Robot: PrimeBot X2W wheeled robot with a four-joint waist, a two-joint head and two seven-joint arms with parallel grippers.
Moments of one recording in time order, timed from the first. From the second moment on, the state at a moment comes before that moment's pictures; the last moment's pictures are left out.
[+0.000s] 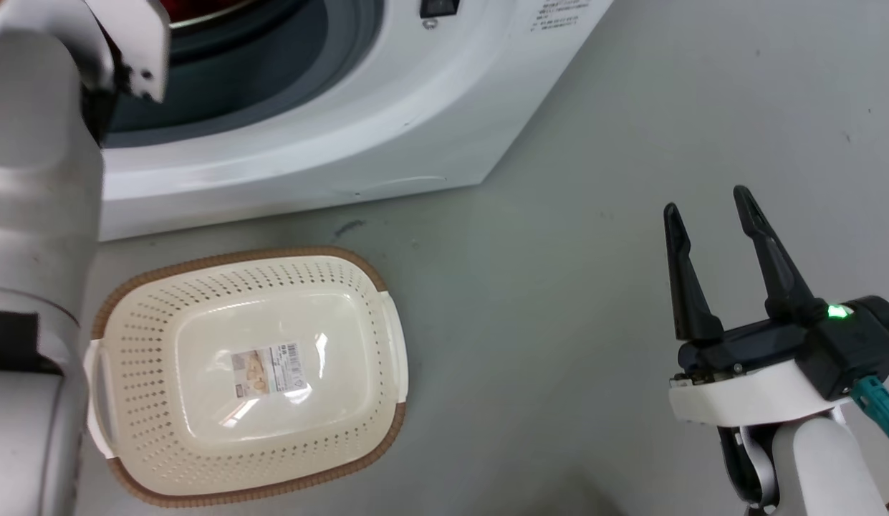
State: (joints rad) left arm -1.36 0.33 -0.30 1.24 -0.02 -0.13 -0.12; right arm -0.19 -0.05 0.09 -0.06 0.05 0.13 -0.26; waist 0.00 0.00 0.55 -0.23
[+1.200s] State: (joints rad) left arm -0.68 0.25 -0.29 0.50 -0.13 -0.06 -0.26; right arm 0.04 -0.05 0.07 0.01 -0.03 0.13 -0.26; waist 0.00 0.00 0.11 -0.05
